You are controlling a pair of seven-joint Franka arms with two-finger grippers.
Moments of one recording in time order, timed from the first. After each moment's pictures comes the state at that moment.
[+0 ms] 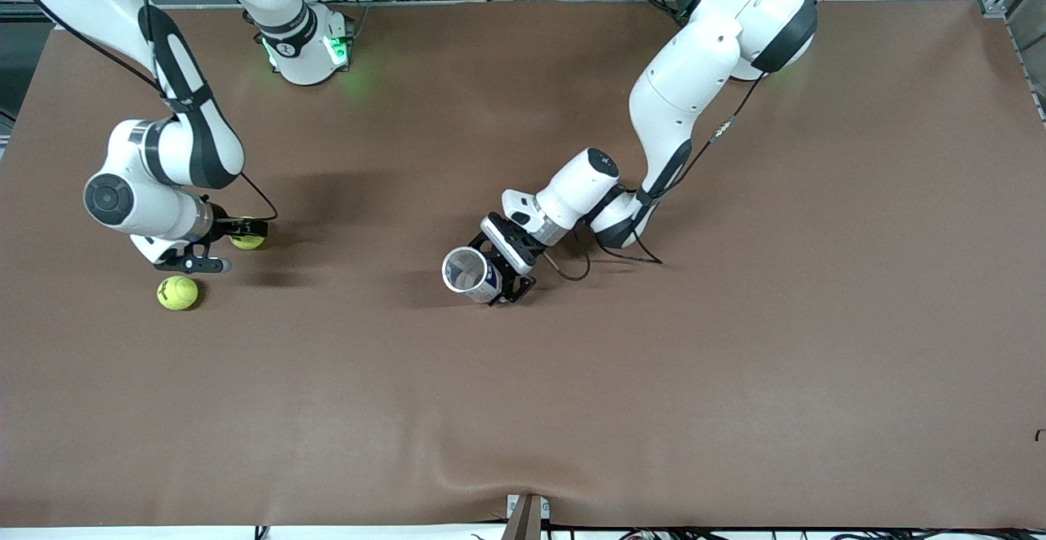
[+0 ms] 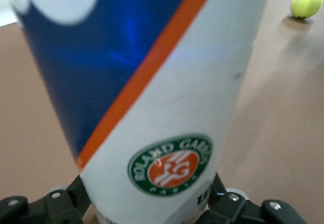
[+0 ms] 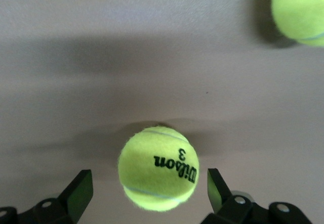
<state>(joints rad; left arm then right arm) -0.59 1.08 -0.24 -1.57 0.21 3.55 0.02 -0.02 0.30 -0.08 -2.27 -0.04 2.32 -0.02</state>
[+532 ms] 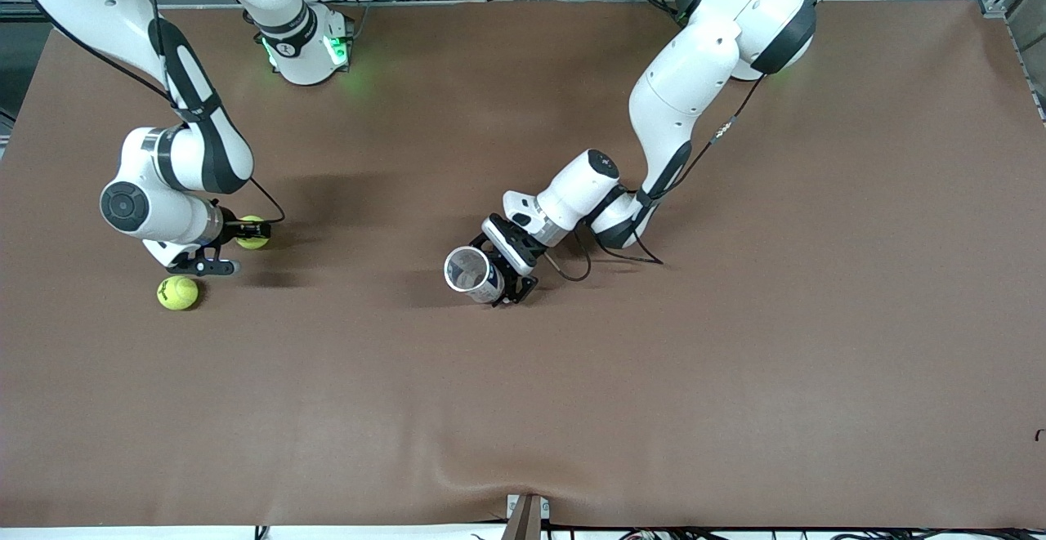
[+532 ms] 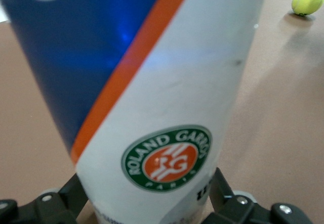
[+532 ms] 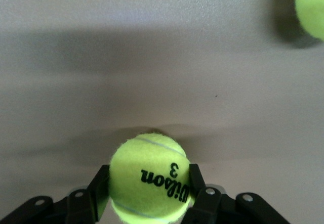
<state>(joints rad) -0.59 1.08 -0.24 -1.57 0.21 3.55 0.02 -0.02 0.32 -0.08 -2.27 -0.05 2.34 -0.03</state>
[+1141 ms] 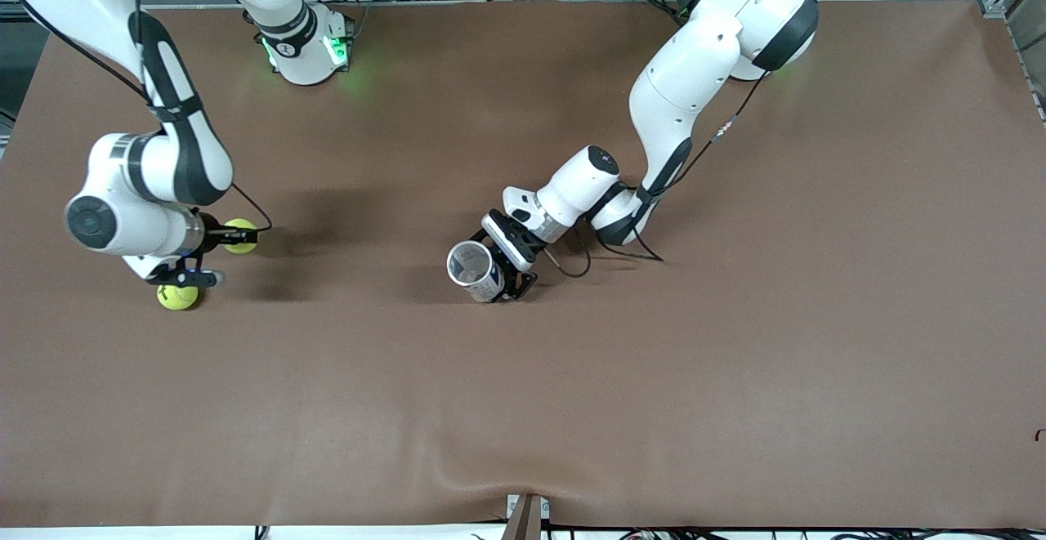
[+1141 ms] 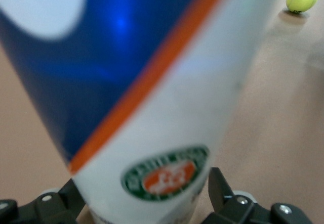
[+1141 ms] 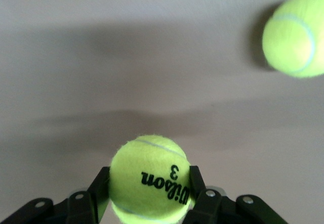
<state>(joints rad) -0.59 1.06 -0.24 -1.60 0.21 3.55 0.02 -0.01 0.32 -0.07 -2.04 0.04 2.06 -0.03</state>
